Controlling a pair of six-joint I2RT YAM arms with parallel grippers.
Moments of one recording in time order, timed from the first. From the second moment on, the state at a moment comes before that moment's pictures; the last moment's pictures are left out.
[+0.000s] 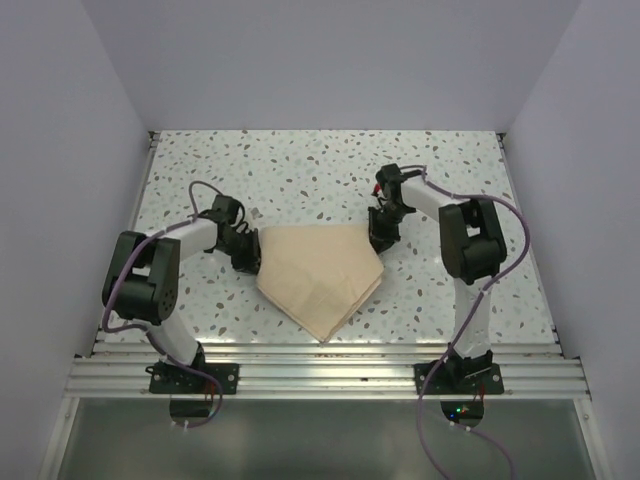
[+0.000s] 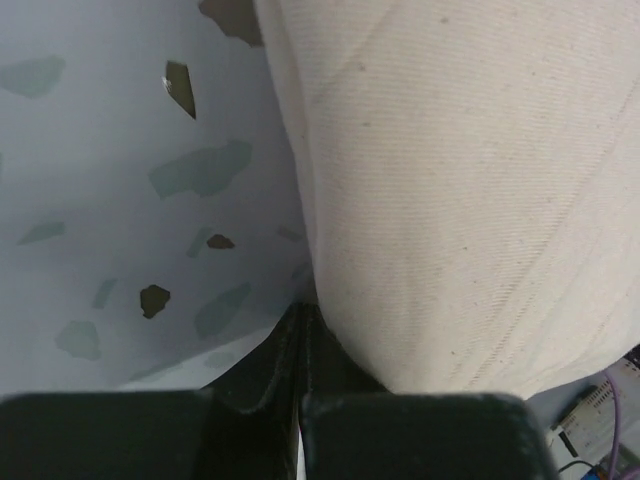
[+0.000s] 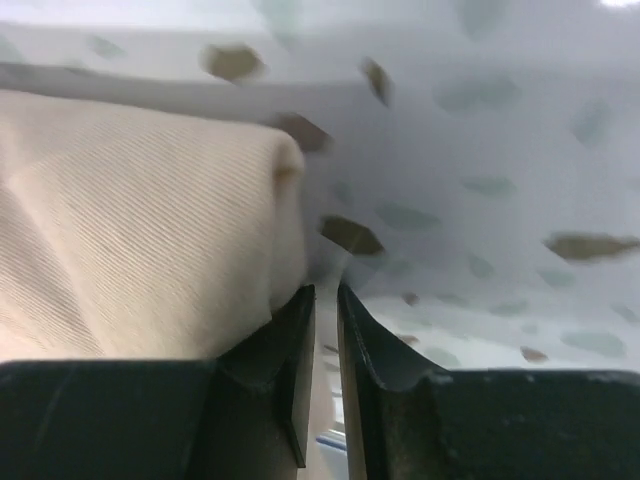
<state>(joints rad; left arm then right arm) -0.18 1.72 0.93 -0.50 0.46 -0.33 0.32 2.08 1.47 -0.91 -0.28 0.40</state>
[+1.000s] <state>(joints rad) -0.50 1.22 0.98 -0.63 0.15 -0.27 0.11 1.78 1.45 -1.00 -0.32 0.35</state>
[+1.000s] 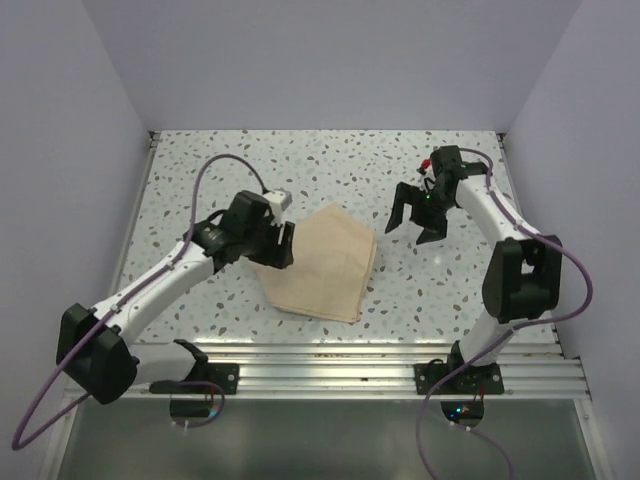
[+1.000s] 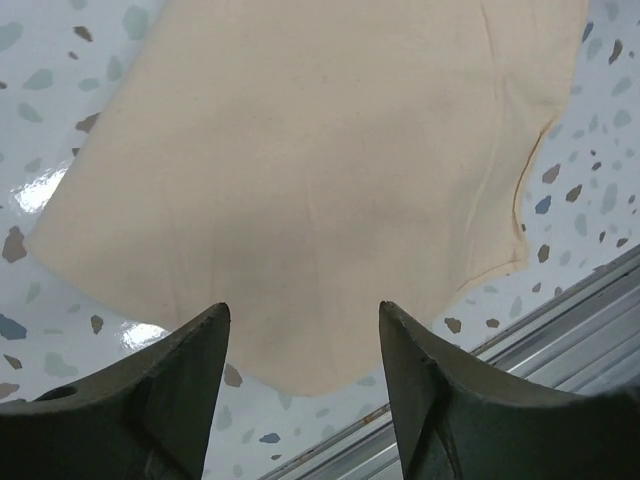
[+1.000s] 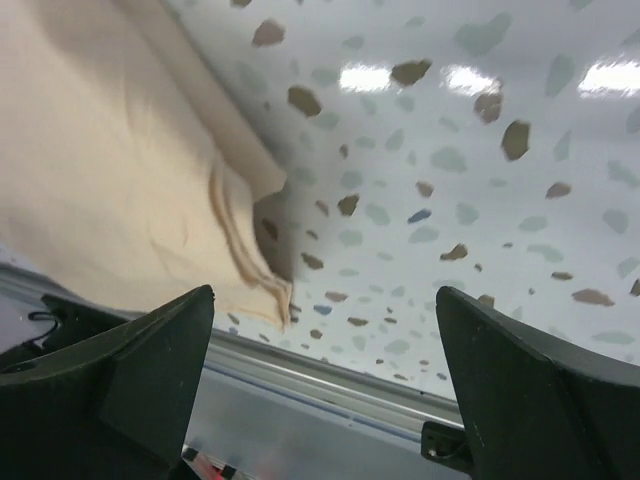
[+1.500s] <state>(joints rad) -1.06 1.57 1.08 -0.68 -0.38 -0.25 0.13 1.57 1.23 -0.98 -0.41 0.35</state>
